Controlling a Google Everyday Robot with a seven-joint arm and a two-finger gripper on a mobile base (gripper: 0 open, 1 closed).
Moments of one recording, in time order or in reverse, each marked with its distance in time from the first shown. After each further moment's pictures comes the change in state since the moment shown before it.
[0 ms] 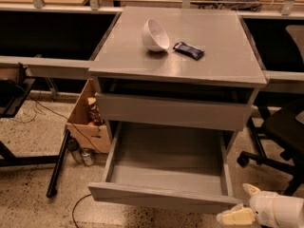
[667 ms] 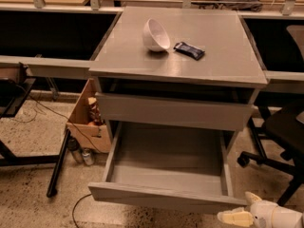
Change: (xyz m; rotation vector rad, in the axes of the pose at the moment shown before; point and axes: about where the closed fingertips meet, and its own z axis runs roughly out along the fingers) arm 0.042 -0.041 0.031 0.036 -0.116 0.149
